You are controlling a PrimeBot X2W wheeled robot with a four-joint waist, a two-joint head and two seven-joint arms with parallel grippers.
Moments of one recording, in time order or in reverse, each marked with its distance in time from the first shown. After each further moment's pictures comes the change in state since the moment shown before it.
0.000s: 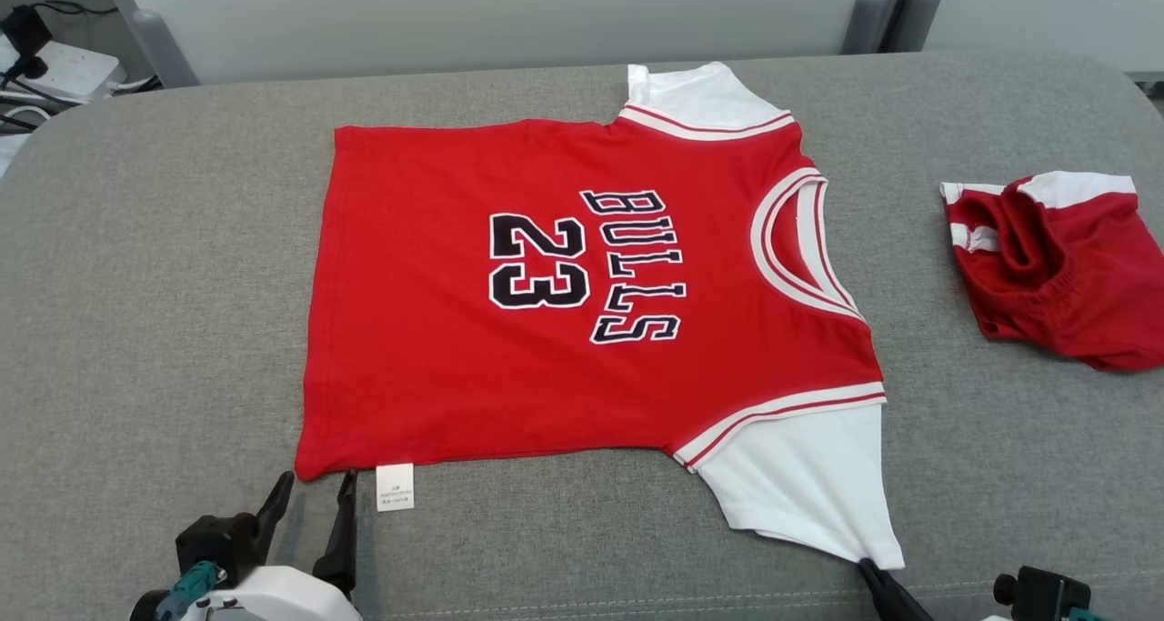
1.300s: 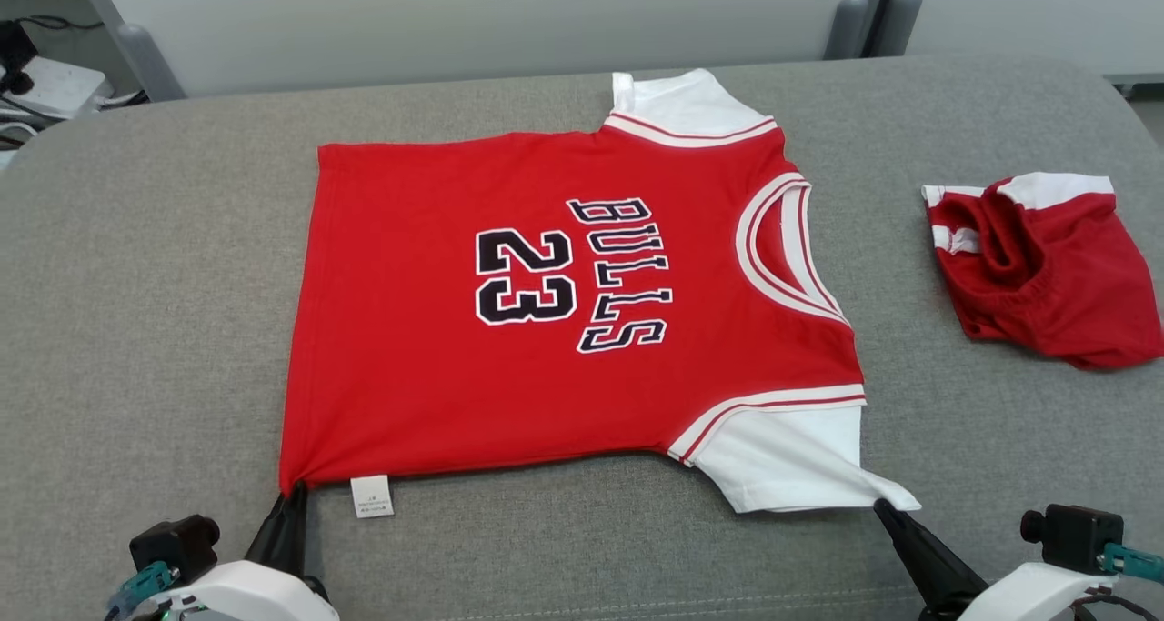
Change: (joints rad) left arm -0.083 0.073 -0.094 0.174 -0.328 0.000 0.000; right arm -0.059 -0.149 0.051 -0.167 -0.025 0.000 0.021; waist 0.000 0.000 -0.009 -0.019
